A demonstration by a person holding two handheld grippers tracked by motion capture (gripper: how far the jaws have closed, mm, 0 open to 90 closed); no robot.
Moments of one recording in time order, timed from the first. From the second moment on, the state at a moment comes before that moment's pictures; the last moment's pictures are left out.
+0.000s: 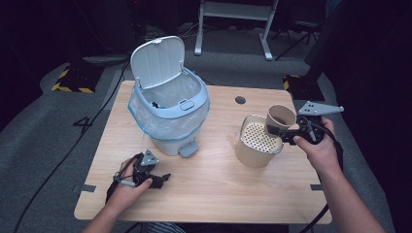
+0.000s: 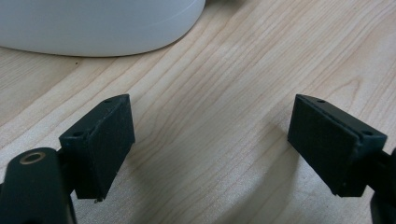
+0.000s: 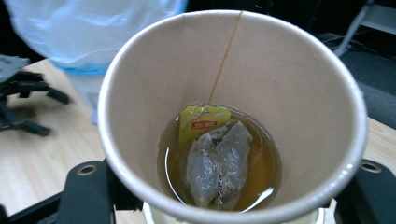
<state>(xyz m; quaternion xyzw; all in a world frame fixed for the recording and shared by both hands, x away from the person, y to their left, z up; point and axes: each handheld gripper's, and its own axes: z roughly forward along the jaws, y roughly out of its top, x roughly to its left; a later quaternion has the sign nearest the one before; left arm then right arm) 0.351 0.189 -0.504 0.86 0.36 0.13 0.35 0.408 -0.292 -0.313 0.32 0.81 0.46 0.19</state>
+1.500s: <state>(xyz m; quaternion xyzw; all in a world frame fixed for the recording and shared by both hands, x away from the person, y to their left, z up) 0.350 0.189 -0.505 0.85 0.36 0.13 0.35 0.419 -0.282 -0.330 0.14 0.86 0.27 0.41</state>
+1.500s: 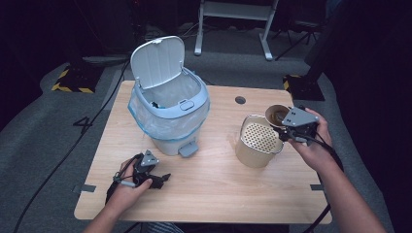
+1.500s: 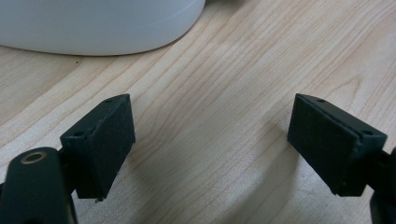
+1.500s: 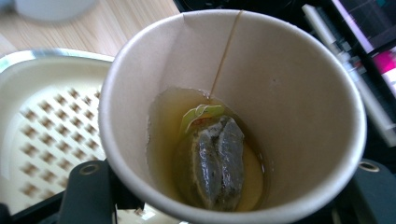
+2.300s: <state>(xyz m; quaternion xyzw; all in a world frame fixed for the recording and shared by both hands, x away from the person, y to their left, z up) 0.350 0.189 -0.505 0.85 0.36 0.13 0.35 0.409 -0.261 -0.369 -0.13 0.76 -0.11 0.63</state>
